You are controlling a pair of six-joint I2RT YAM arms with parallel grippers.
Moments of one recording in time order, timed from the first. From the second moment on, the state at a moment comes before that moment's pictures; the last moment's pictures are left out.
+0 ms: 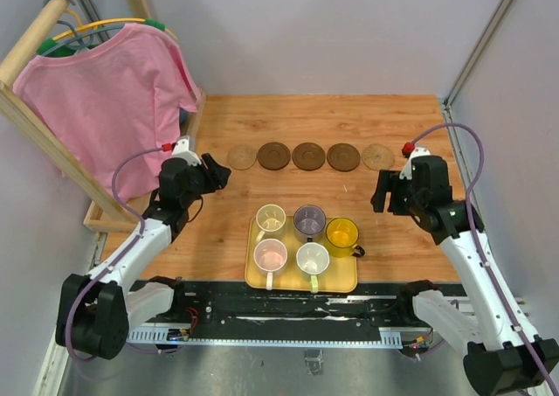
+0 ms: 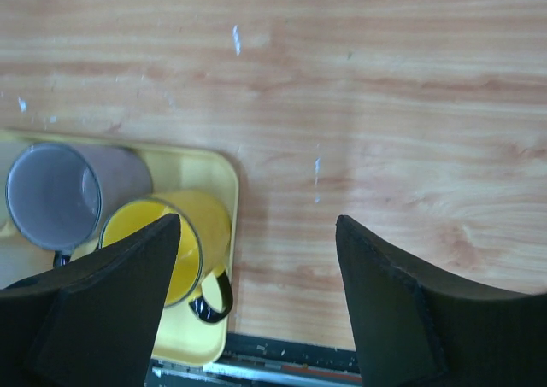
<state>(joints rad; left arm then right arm) -0.22 1.08 0.57 0.19 0.07 -0.48 0.20 0.89 0.94 -0.78 0.01 0.22</state>
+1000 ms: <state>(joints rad) -0.34 0.86 0.33 0.19 0.06 -0.55 0.59 0.79 0.77 -0.93 0.03 0.37</state>
